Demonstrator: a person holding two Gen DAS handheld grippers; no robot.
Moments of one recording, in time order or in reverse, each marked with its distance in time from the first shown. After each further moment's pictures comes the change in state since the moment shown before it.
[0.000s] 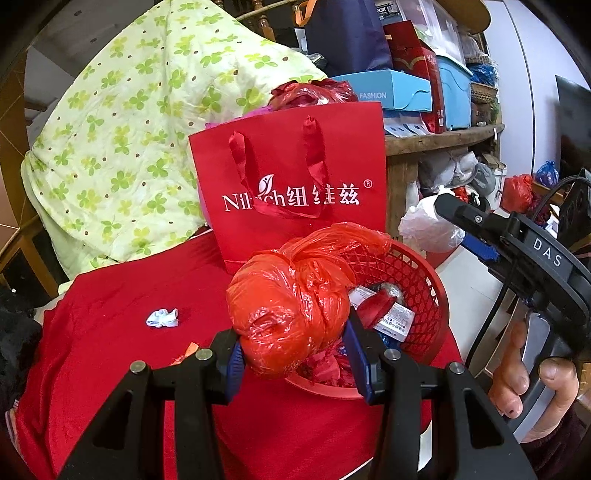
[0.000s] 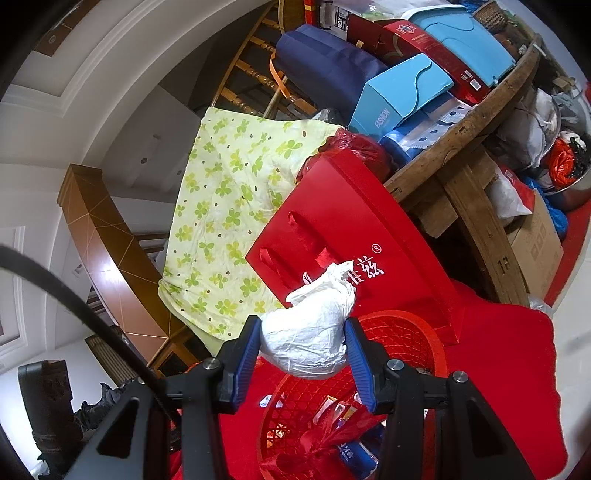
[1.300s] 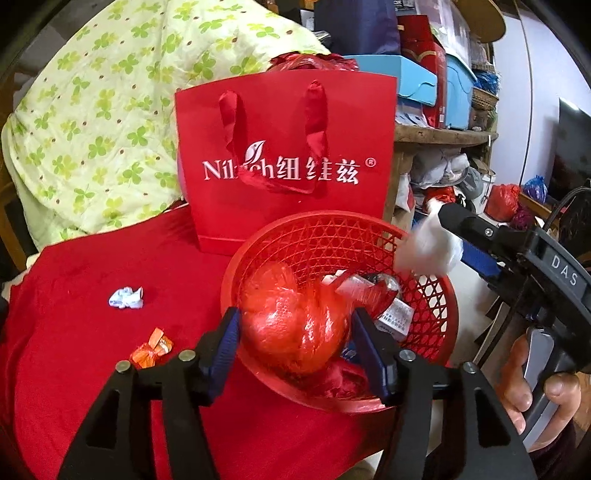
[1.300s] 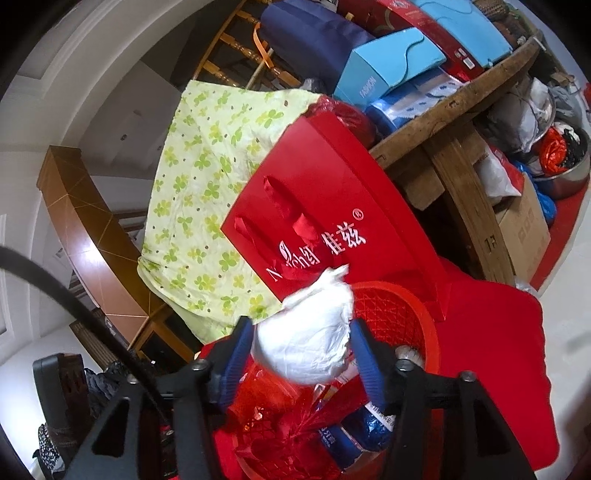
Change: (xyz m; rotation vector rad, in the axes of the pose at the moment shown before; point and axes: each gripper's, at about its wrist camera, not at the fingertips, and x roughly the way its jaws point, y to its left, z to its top) left arm 0.049 0.014 -0.008 -0.090 0.060 -0.110; right arm 0.022 -0.006 -0.011 0.001 0.115 -0.089
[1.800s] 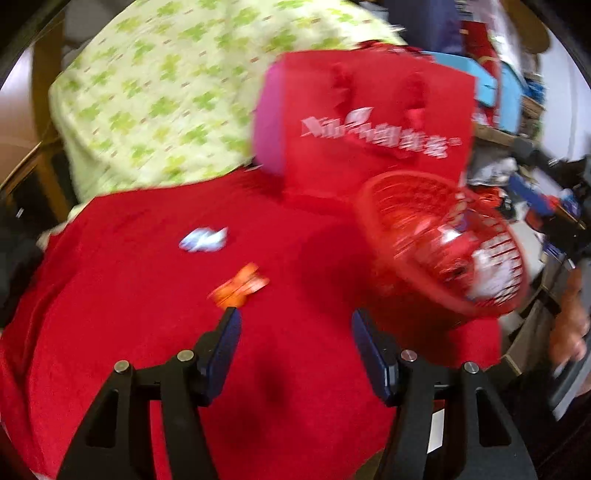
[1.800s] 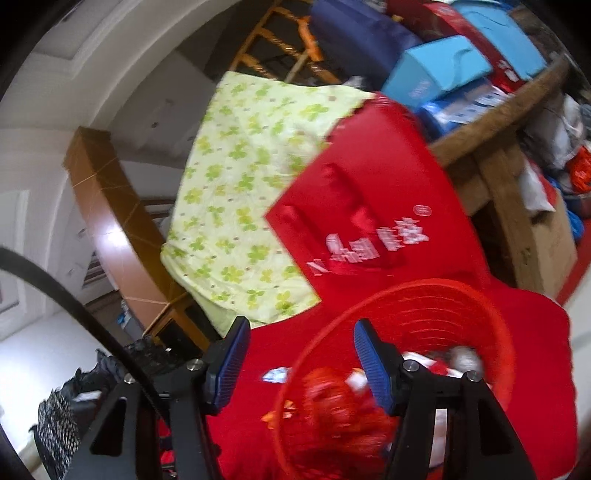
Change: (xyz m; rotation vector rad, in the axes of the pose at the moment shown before) left arm -0.027 0.102 -0.072 -0.135 0.067 0.170; right arm 0.017 0.053 -0.017 -0.111 -0.017 0.111
